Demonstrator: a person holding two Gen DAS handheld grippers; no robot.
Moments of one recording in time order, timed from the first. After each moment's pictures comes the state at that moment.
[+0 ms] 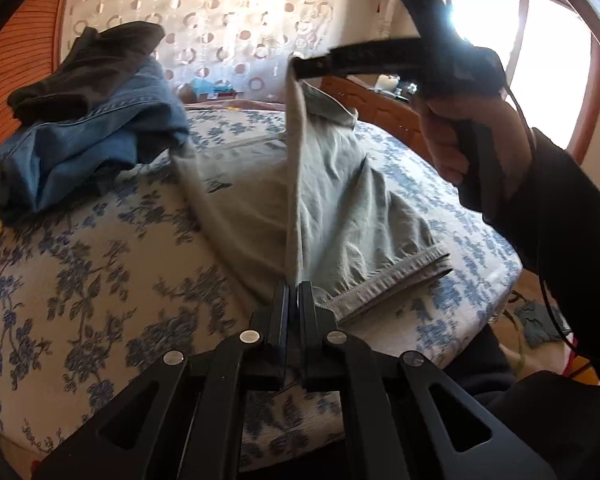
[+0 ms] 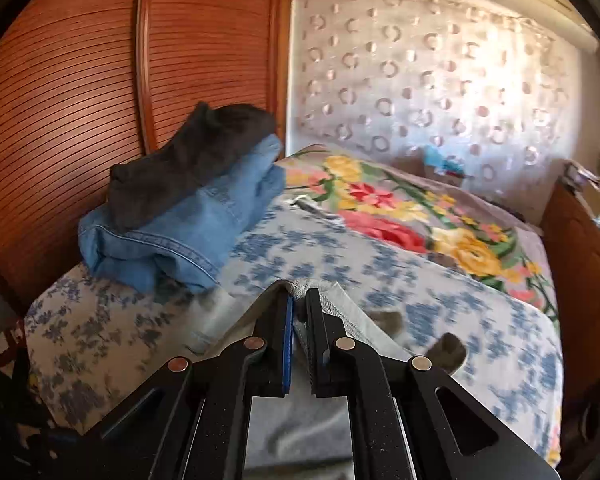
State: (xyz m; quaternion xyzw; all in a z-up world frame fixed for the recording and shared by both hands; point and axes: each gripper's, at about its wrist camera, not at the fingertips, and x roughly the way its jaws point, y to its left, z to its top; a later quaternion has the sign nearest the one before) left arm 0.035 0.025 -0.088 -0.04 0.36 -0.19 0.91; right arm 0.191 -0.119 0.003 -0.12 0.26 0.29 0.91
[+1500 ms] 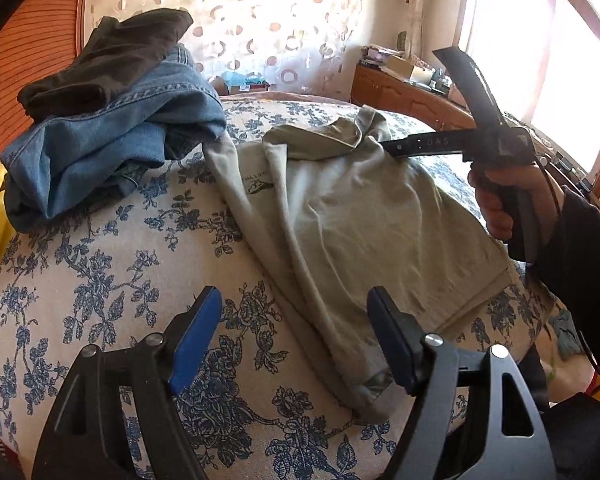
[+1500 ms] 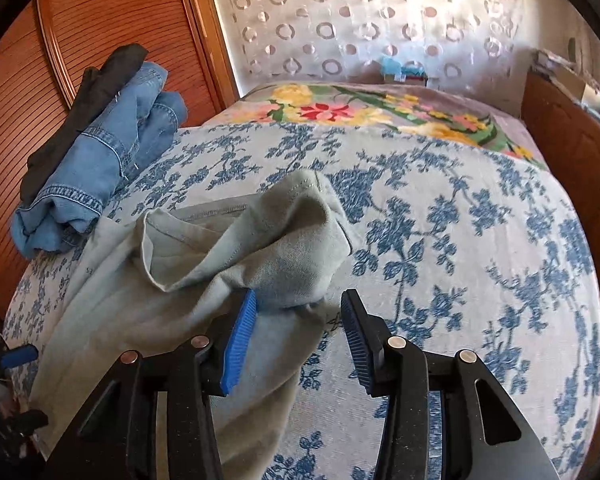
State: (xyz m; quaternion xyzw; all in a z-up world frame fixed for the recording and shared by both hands) left arm 0.071 0.028 -0.098 -0.02 0.38 -0.13 0.92; right arm 0.261 -0.183 -0.066 -0.02 0.38 0.23 0.89
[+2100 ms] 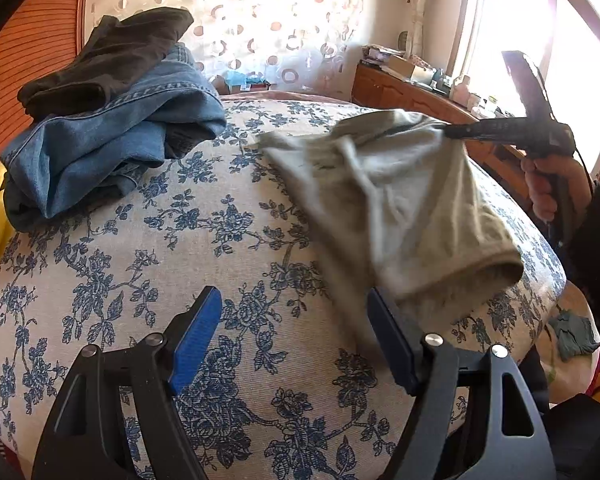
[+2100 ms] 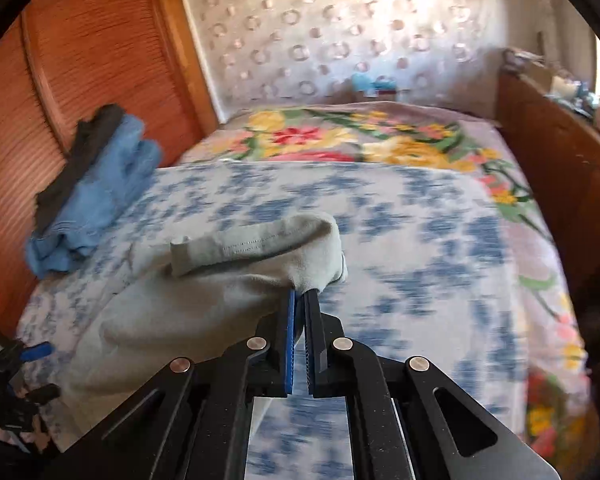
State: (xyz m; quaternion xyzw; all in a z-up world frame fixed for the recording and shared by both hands) left arm 0.073 0.026 -0.099 -0.02 0.38 -0.13 0.92; right arm 0.241 -0.286 -0.035 0.01 0.36 0.18 0.92
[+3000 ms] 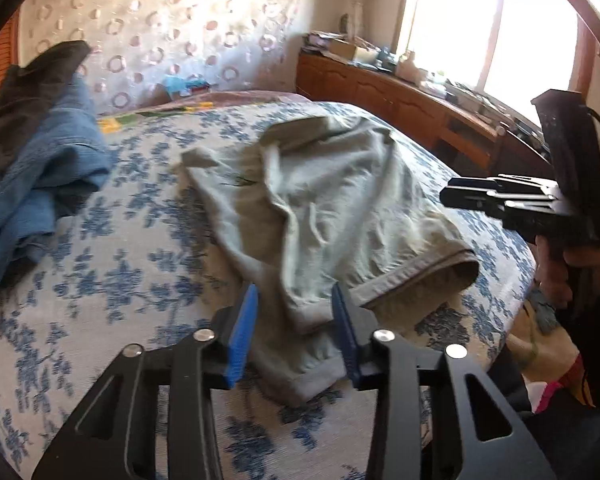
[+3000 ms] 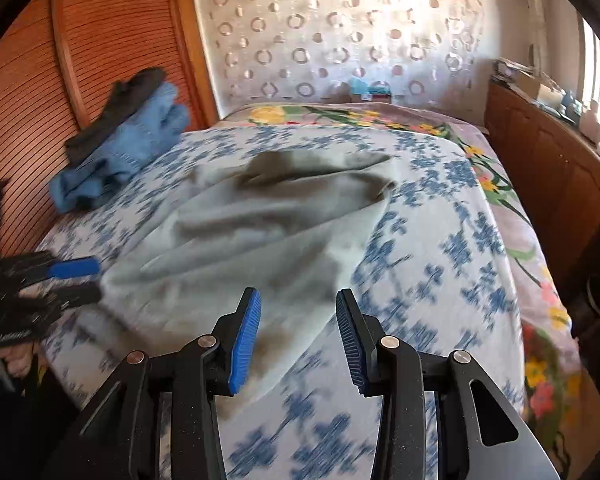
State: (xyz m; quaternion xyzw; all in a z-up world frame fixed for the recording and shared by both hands) left arm 0.103 -0.040 -0.084 0.02 0.38 -0.23 0.89; right arm 0.114 -0.280 -0.057 -0.02 0.34 0.19 0.92
